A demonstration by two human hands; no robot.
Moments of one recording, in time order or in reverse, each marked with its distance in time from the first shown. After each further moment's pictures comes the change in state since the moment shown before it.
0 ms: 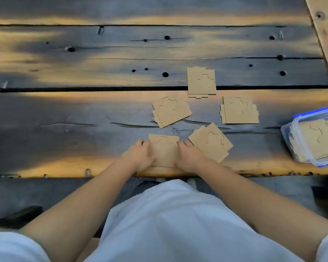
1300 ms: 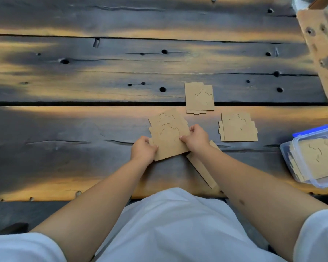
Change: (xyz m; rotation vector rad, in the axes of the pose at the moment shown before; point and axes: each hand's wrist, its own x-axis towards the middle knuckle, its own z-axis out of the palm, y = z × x) left_hand 0.073 0.034 -0.028 -0.734 0.341 -0.304; right_hand 0.085 0.021 -0.071 0.746 0.418 0.292
